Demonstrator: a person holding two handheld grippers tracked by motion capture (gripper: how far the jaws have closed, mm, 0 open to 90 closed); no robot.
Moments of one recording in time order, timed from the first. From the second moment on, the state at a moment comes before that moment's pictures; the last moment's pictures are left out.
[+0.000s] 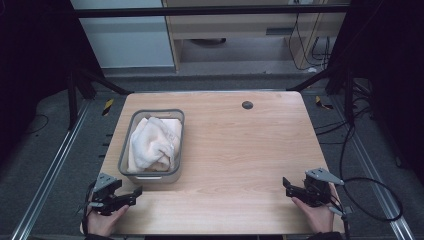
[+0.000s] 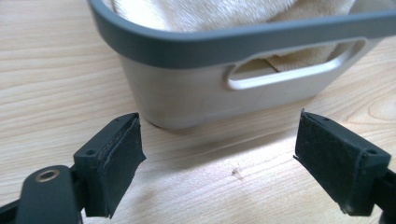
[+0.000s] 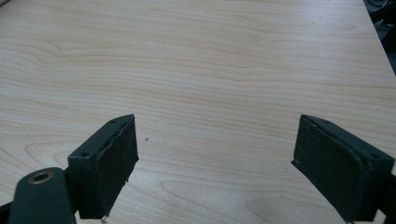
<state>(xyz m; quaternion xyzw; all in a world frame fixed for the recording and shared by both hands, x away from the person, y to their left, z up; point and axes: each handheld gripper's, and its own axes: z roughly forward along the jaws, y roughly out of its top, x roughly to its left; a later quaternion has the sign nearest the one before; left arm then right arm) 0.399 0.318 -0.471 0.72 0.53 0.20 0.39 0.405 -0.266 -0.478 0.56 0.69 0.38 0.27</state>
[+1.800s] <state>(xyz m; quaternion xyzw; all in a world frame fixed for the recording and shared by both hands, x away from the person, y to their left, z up) 0.407 0.321 -0.397 0.71 0.50 0.22 0.45 0.409 -0.271 -0.484 0.55 0.70 0.36 0.28</state>
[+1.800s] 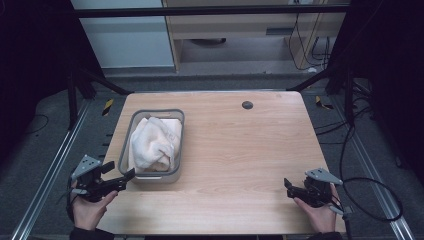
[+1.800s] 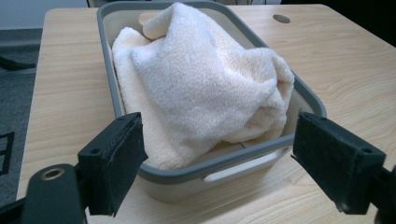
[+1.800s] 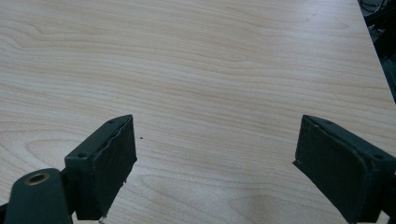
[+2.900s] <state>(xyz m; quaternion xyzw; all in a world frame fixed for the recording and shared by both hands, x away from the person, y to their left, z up) 0.444 0.299 -0.355 0.73 0.49 0.23 0.43 0.410 -0.272 -0.486 0.55 0.70 0.35 0.28</state>
